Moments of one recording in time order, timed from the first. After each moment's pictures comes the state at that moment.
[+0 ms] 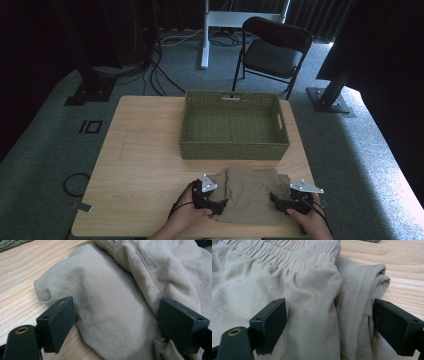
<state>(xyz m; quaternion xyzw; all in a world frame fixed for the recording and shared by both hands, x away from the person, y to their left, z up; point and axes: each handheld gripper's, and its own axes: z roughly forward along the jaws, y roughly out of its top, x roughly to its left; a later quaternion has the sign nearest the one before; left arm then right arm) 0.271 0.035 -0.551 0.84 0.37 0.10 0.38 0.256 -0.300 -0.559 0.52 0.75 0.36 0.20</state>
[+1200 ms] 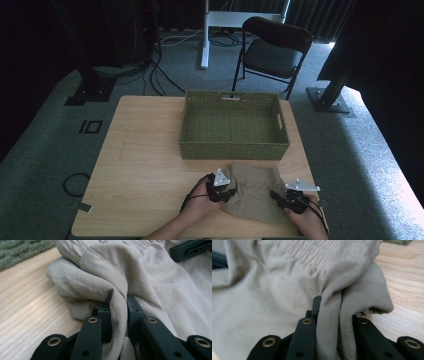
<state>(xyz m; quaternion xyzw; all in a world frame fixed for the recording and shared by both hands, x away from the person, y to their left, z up) 0.292 0.002 -0.546 0.85 0.31 0.07 0.42 0.251 -0.284 -0.541 0.51 0.76 0.37 0.15</state>
